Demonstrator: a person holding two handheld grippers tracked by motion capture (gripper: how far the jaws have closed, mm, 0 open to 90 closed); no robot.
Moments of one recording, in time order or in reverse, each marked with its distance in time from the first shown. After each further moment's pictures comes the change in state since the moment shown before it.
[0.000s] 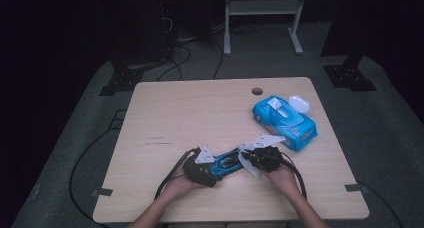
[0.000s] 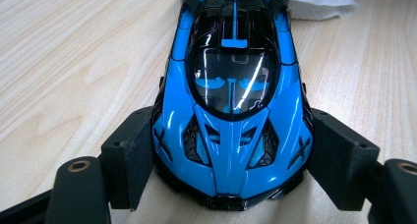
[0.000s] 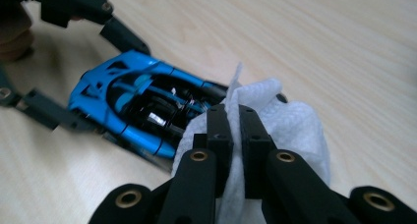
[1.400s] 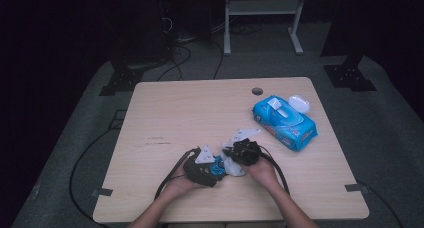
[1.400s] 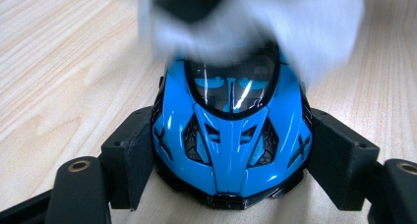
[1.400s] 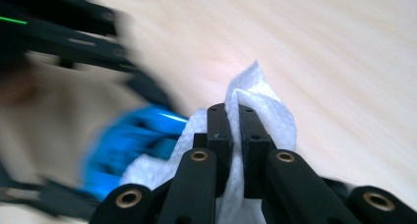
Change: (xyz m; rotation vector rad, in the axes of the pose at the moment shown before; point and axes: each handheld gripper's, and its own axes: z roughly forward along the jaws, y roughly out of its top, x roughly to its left) left arm 0.000 0.000 0.001 -0.006 -0.002 -0.002; right arm 0.018 0.038 0.040 0.040 0.043 -0.007
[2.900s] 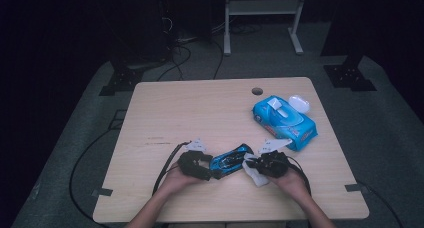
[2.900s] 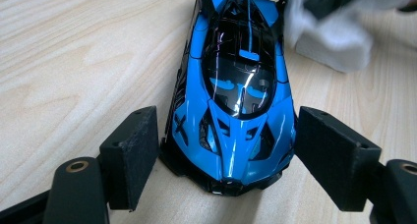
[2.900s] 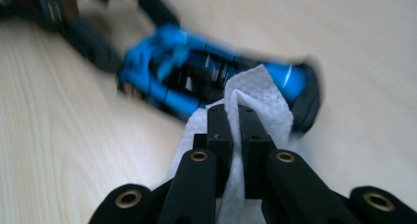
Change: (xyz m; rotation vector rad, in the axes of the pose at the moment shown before) left arm 0.024 -0.003 -0.009 -0.046 -0.160 -0.244; right arm -0.017 -0.052 -0.057 -0.001 0.071 0.026
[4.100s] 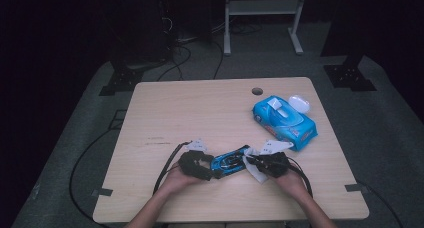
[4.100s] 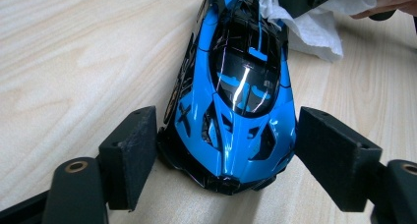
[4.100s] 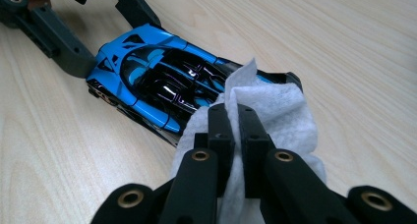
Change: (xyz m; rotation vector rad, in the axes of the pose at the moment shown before) left arm -0.001 0.001 0.001 -0.004 -0.013 0.005; right arm -0.003 -0.010 0.007 -0.065 -0.071 -0.059
